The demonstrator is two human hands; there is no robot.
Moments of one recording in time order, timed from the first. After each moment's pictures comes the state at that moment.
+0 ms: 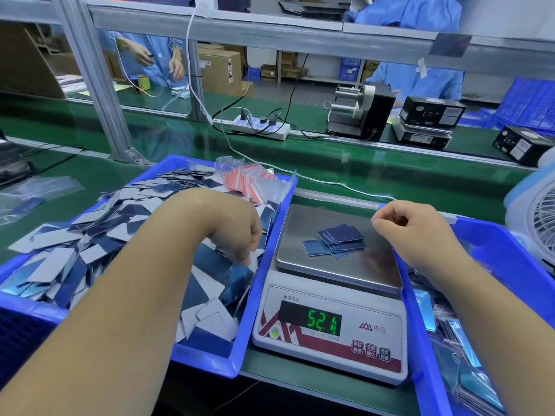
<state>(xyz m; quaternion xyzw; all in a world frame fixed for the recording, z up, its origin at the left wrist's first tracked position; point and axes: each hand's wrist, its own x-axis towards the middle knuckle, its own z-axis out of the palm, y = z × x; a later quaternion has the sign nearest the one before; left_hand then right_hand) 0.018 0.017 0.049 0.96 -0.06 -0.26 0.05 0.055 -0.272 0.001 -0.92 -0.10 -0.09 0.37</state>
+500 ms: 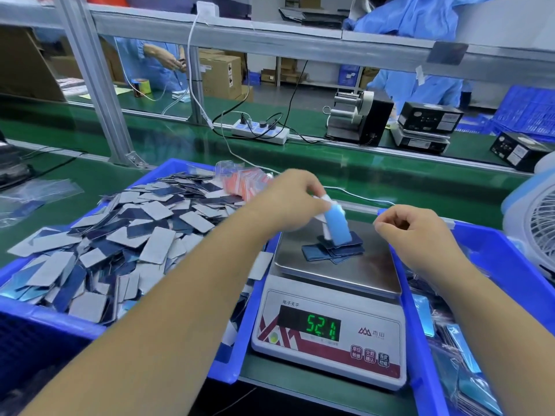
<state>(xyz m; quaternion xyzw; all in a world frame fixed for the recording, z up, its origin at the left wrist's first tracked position) 0.045 -0.049 0.038 0.91 -0.04 0.03 0.42 0.055 -0.273 0.003 -0.92 -0.08 -0.09 0.38</state>
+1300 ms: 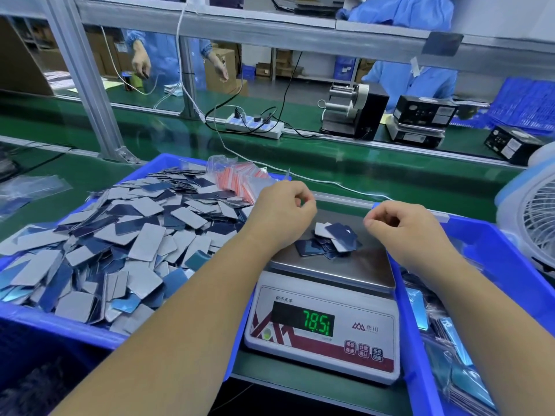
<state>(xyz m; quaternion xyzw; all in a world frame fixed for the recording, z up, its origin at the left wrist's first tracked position) 0.055 -0.056 -0.011 0.89 -0.02 0.15 0.42 0.056 -0.274 -0.003 -0.92 -0.10 -0.09 0.37</state>
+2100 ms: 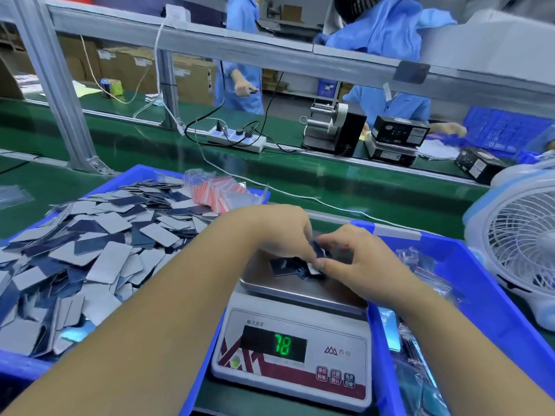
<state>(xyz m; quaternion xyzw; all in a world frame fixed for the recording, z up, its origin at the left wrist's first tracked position) 0.068 -0.078 0.038 0.96 -0.16 -0.16 0.15 0.052 -0.266 0.000 -0.93 -0.26 -0.03 0.26</state>
